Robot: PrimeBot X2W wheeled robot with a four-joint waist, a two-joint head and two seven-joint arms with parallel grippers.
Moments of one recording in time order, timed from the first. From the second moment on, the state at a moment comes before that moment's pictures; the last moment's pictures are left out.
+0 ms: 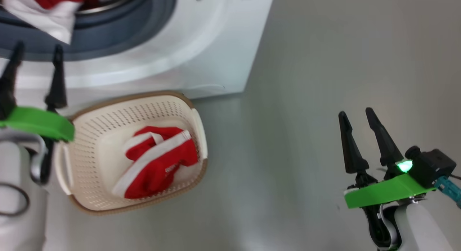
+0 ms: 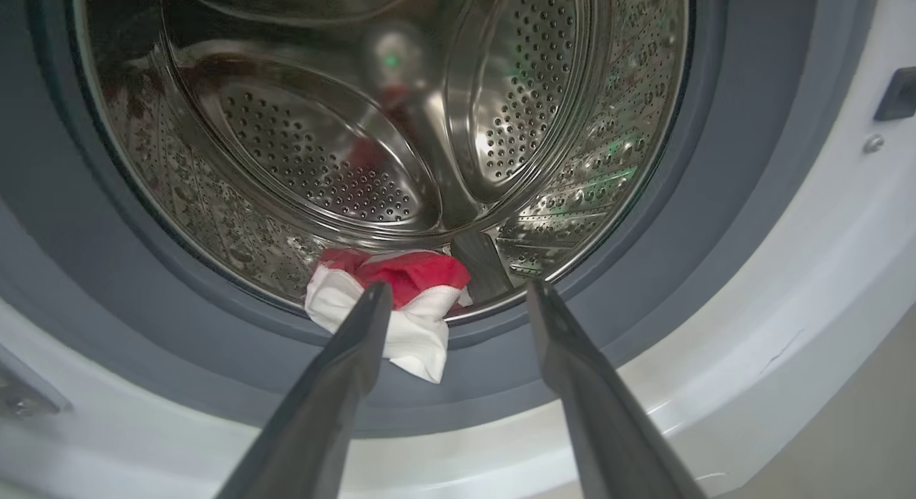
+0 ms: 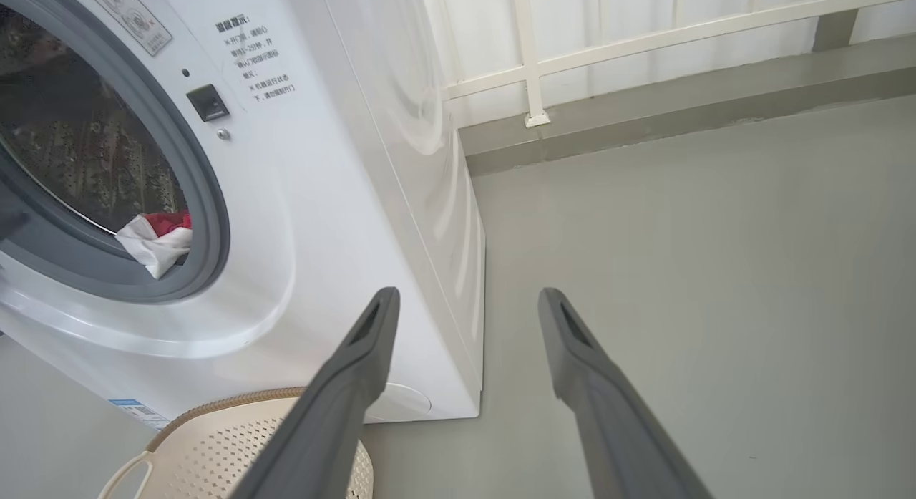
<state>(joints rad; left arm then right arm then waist) -0.72 0.26 0.03 0.58 -0.16 -0.13 -0.26 -0.19 -0.04 0.05 0.15 0.41 0.12 -0.26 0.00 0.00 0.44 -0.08</state>
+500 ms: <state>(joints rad) -1.09 0.36 -0.05 0.90 -0.02 -0.10 -0.26 -0.26 -0.04 0.08 0.12 0.45 0.12 -0.26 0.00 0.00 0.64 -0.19</state>
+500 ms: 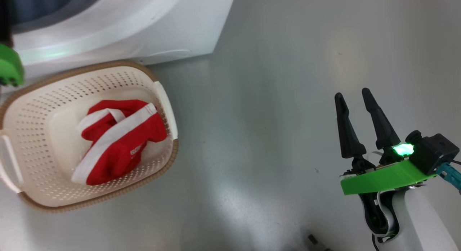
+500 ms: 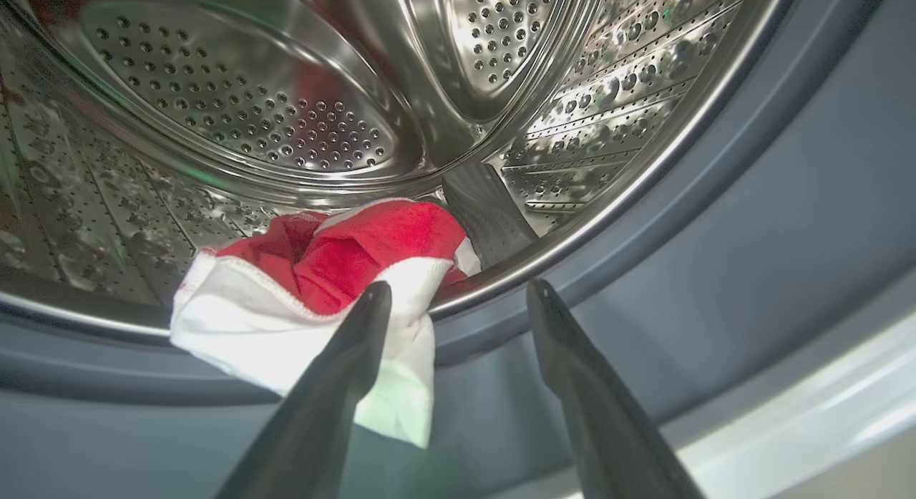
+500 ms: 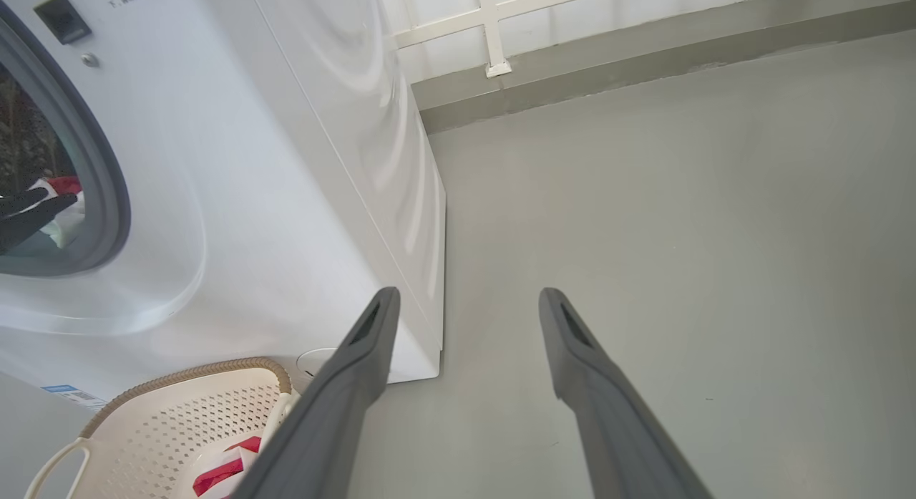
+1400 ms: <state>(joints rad) -1.36 0.48 -0.16 1.26 0.07 -0.04 -0.26 -0.28 -0.04 0.13 0.11 0.49 0.12 -0.26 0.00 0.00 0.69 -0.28</state>
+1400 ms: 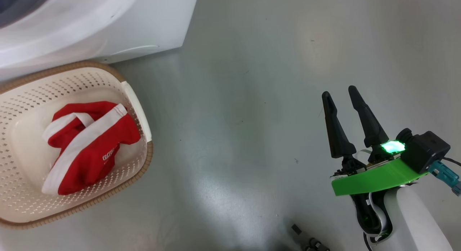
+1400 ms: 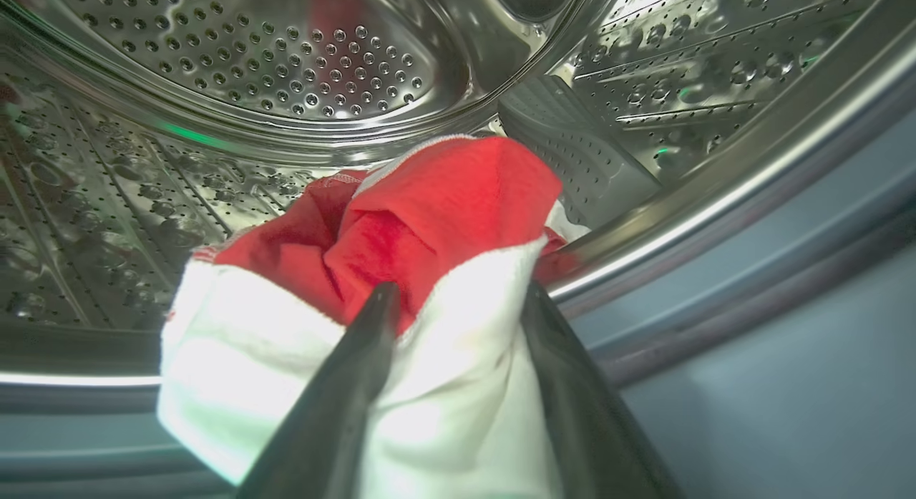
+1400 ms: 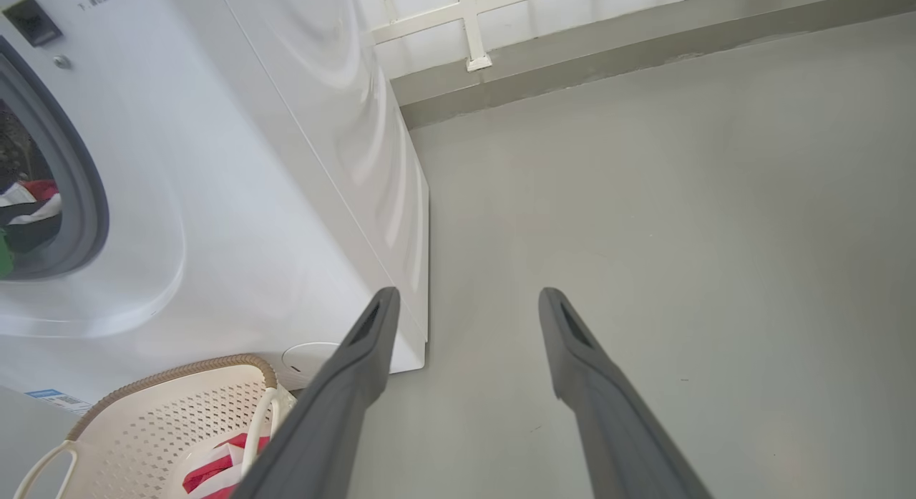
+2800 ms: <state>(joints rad) -0.64 0.13 0.23 0.35 -0.26 -0.13 -0.26 -0.18 -0.04 0.01 0.18 0.37 0.12 -0.26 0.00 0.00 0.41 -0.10</state>
